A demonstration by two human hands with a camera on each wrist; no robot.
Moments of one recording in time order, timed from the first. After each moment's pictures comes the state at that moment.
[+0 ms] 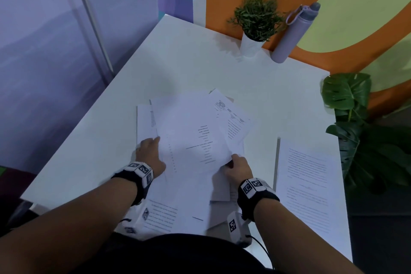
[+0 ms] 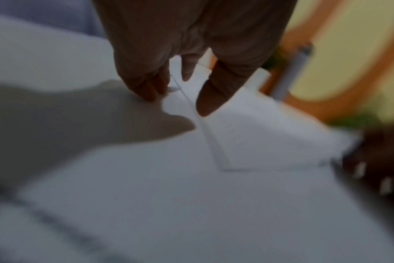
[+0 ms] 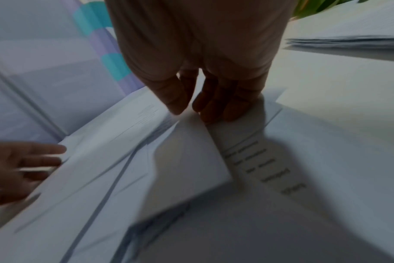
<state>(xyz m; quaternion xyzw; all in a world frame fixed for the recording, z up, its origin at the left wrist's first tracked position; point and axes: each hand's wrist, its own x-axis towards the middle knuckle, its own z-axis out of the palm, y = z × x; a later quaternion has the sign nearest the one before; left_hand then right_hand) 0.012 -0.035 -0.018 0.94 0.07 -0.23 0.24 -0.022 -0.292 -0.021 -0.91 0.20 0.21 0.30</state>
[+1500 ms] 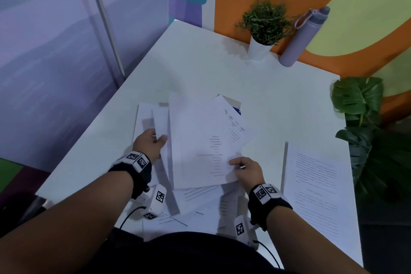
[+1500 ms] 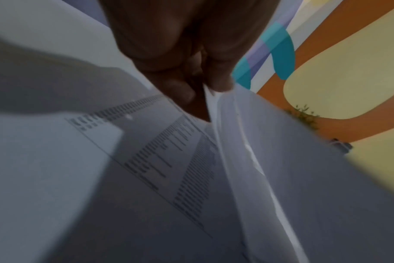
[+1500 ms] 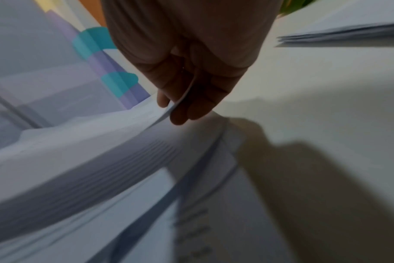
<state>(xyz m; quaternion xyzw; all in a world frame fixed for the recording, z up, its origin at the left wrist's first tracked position) 0.027 -0.021 0.017 0.82 0.21 -0.11 0.52 -0.031 -0.295 -0.025 -0.81 0.27 0.11 0.51</state>
